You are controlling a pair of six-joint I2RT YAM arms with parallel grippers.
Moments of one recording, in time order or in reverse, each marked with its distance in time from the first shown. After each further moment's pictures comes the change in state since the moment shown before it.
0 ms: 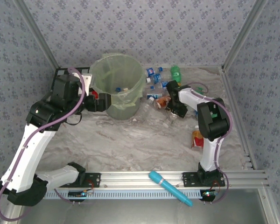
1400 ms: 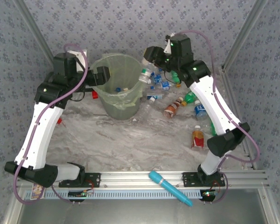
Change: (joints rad) left arm 0.191 0.198 0.127 0.242 0.083 -0.006; right arm 0.174 -0.234 0.679 0.163 -0.343 -0.107
